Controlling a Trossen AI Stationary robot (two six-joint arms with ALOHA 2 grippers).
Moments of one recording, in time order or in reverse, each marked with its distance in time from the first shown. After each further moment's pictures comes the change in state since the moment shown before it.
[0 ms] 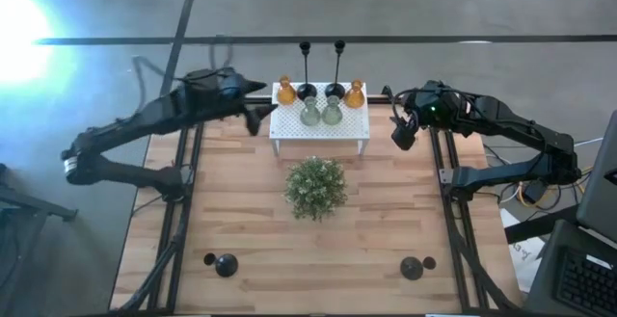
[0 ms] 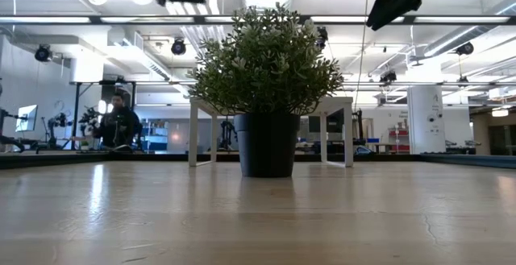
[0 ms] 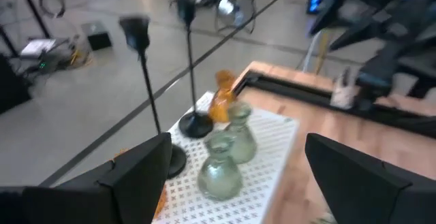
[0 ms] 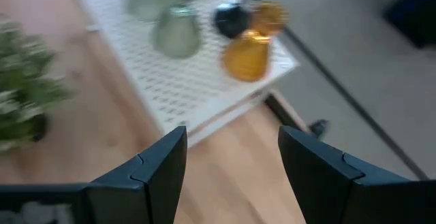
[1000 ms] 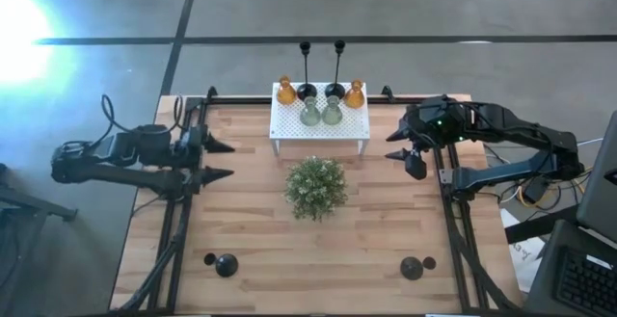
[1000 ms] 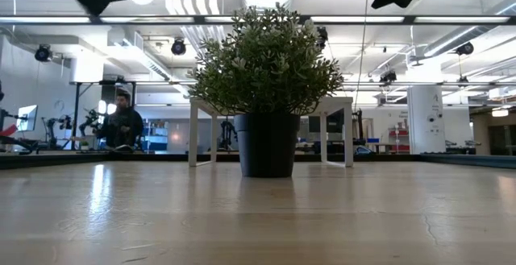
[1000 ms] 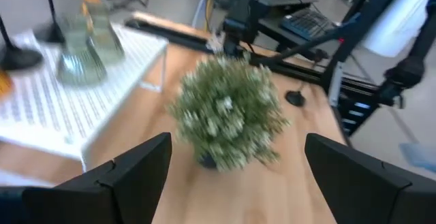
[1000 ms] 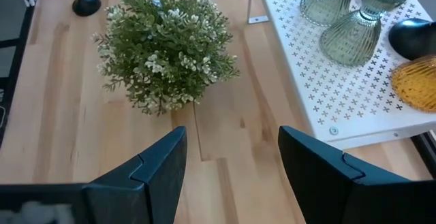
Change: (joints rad) left arm -0.406 -0.572 -0.409 -0.194 0.045 -0.258; right arm 0.148 -0.036 -0.012 0.000 -0.409 -0.046
